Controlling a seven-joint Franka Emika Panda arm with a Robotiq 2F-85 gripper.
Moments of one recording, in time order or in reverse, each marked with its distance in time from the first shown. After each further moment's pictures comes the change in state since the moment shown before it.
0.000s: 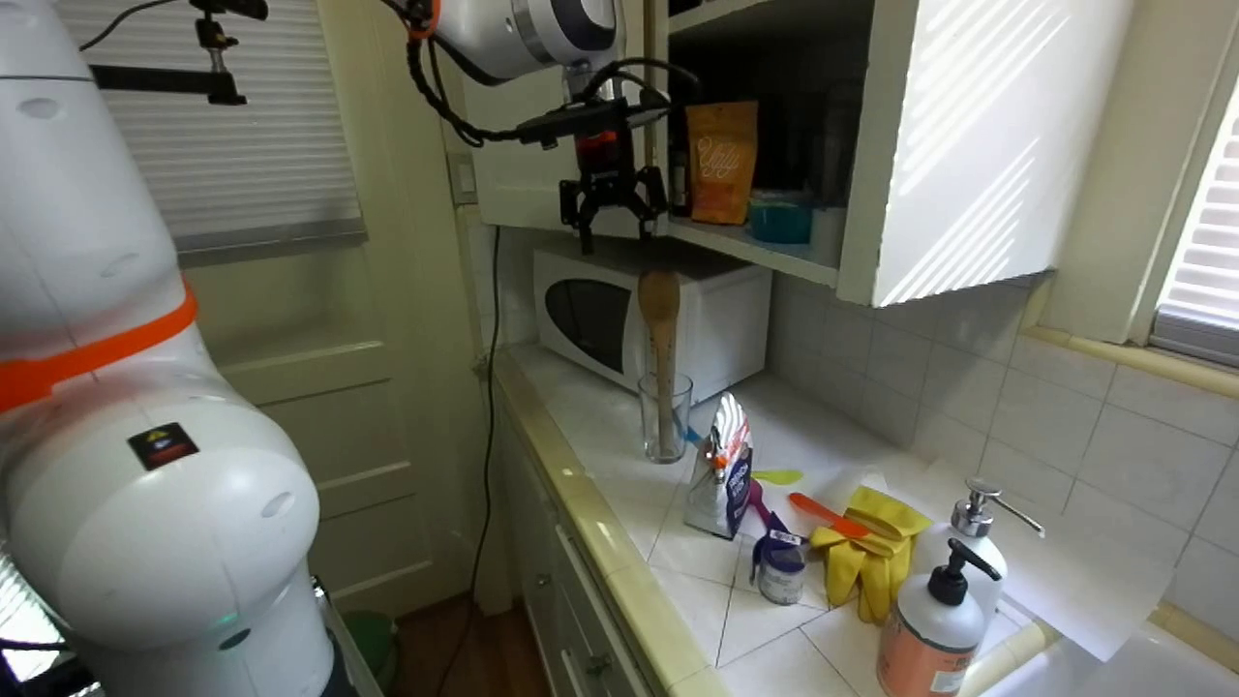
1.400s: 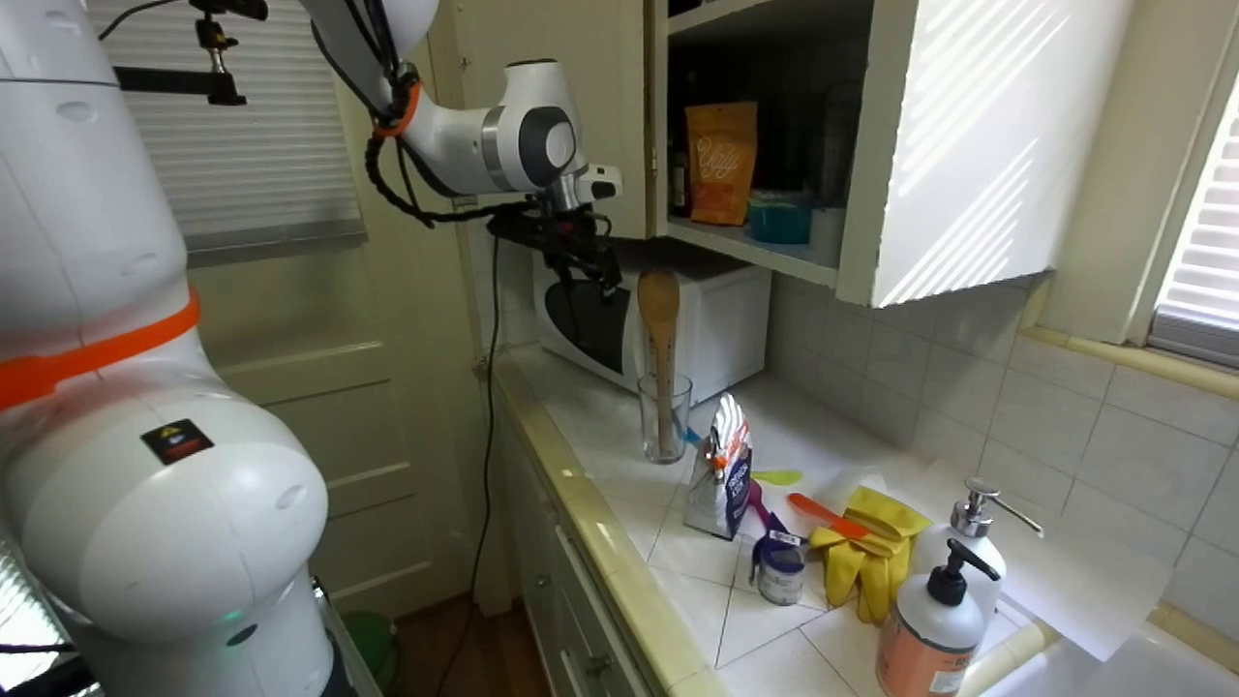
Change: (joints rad) arm 0.051 0.034 0.058 -0.324 0.080 0.731 0.392
